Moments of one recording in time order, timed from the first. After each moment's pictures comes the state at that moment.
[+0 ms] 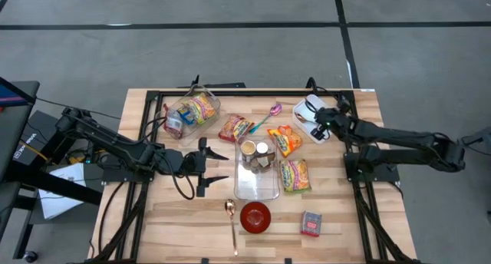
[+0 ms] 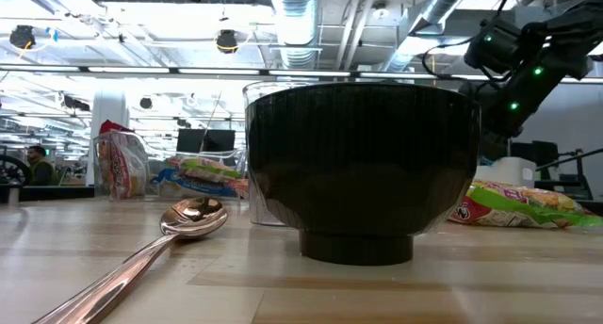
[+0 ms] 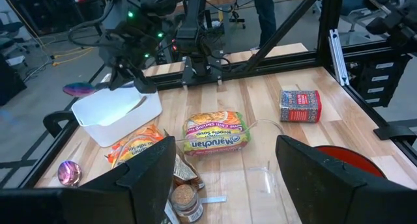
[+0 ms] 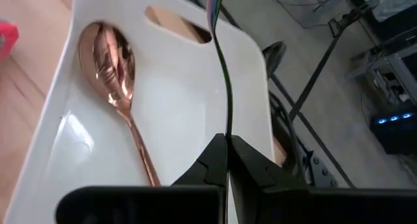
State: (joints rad) left arm -0.38 1.13 0.77 0.09 -0.44 0.06; right arm -0.51 0.91 0.37 -0.28 0.65 -0.18
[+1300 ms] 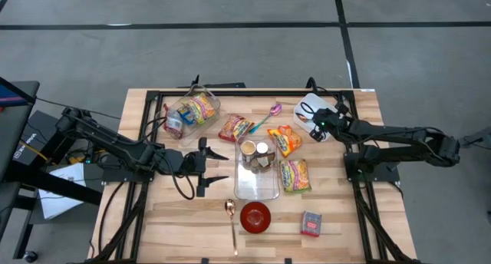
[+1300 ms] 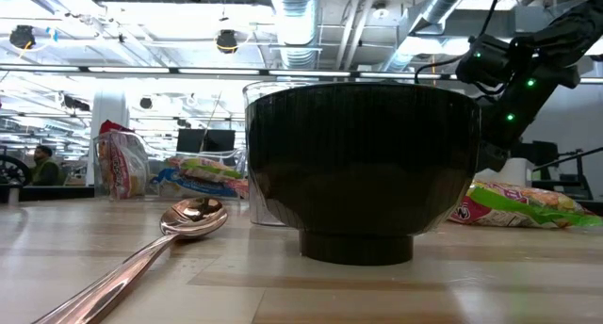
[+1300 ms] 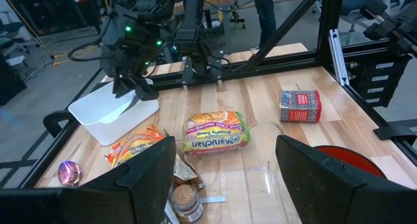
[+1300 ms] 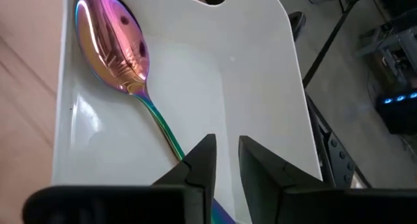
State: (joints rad) left arm -0.38 1.13 0.77 0.09 -0.44 0.06; right arm -0.52 1.03 0.37 -0.28 0.65 -0.11
